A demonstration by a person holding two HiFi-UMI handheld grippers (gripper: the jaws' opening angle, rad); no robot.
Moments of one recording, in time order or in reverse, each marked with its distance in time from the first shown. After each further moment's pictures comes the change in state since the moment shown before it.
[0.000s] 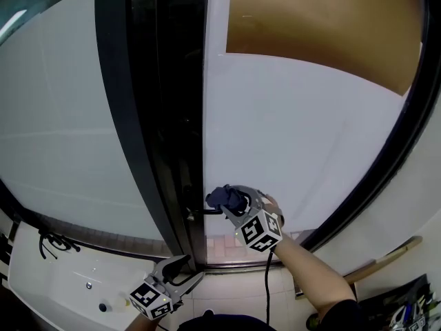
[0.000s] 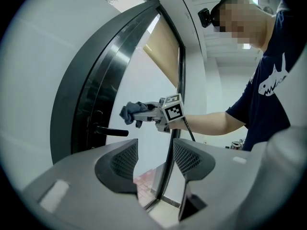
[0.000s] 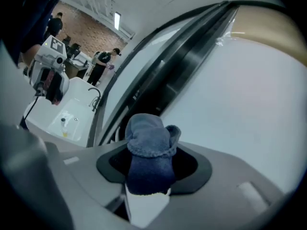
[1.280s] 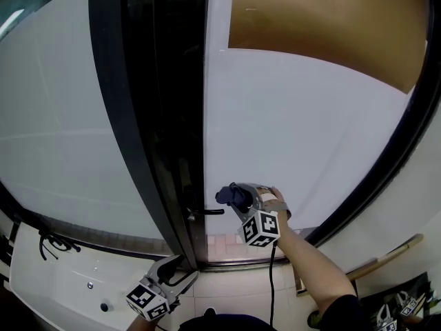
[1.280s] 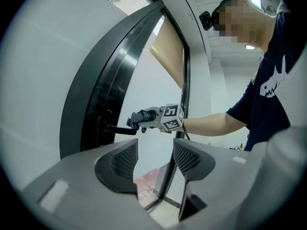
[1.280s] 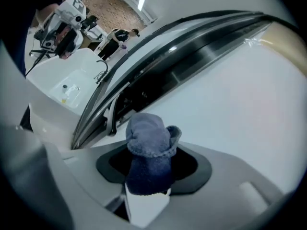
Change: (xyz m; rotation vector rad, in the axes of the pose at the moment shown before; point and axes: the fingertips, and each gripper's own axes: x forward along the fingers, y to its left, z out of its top) left arm -0.011 0.022 0.001 -0.016 -0.006 0.049; right arm 0.027 -0.008 -0.054 -0.267 0.146 -0.043
